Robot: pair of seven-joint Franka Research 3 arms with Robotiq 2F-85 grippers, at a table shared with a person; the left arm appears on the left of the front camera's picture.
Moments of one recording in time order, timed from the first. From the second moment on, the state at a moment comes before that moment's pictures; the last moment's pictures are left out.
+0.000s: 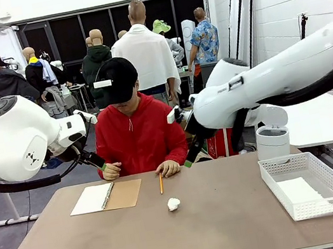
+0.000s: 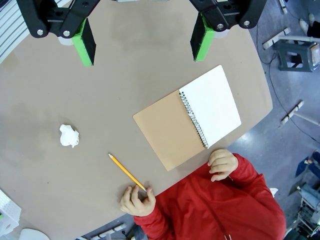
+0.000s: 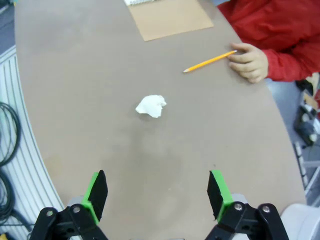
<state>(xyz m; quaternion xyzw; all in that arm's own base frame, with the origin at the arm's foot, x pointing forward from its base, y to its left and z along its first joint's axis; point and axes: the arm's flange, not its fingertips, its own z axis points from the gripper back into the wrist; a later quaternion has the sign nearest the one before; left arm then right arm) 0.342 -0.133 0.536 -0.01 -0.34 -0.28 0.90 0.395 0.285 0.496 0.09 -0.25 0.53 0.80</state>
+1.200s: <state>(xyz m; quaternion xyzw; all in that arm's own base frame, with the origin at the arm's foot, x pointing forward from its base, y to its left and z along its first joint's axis) 0.342 -0.133 0.536 -0.01 -0.34 -0.28 0.90 0.413 0.315 0.459 0.07 -0.22 0.56 0.79</state>
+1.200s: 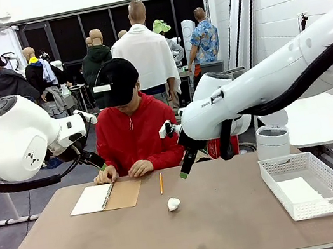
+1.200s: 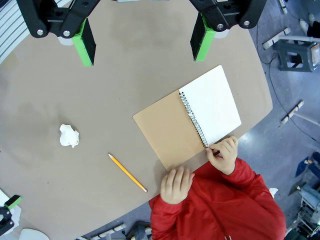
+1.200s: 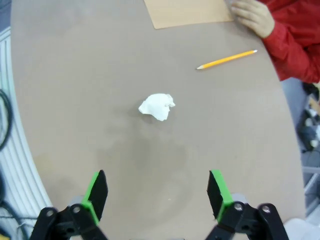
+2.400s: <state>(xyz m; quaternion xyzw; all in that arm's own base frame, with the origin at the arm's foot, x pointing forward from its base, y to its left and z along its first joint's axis) 0.342 -0.133 0.536 -0.01 -0.34 -0.28 0.90 0.485 0.387 0.361 0.06 -0.10 0.67 0.73</state>
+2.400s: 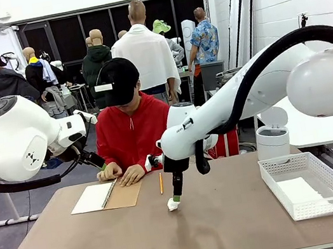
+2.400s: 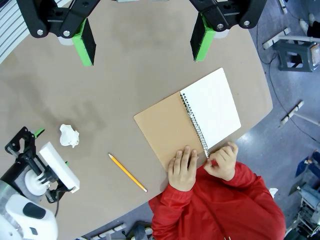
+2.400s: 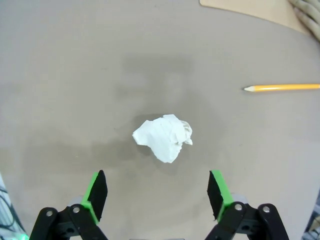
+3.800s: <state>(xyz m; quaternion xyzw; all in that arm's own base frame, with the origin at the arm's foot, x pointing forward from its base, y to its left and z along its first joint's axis) 0.342 -0.133 0.536 -0.01 -0.34 -0.28 0.90 0.512 0.413 0.310 0.07 -0.06 0.69 0.72</state>
